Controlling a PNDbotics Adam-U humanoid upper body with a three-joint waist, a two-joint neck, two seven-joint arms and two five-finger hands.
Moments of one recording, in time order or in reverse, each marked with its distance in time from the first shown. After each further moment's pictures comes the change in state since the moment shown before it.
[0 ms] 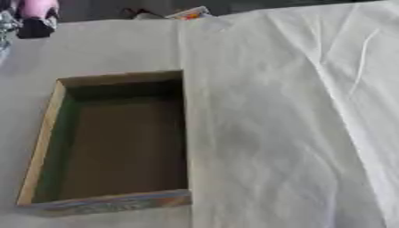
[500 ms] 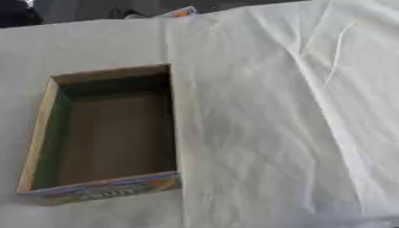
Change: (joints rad) left arm 0.147 0.096 -0.120 -0.459 0.111 -0.034 -0.148; right arm 0.004 -0.005 0.000 0.000 -0.025 0.005 -0.006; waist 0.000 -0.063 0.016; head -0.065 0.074
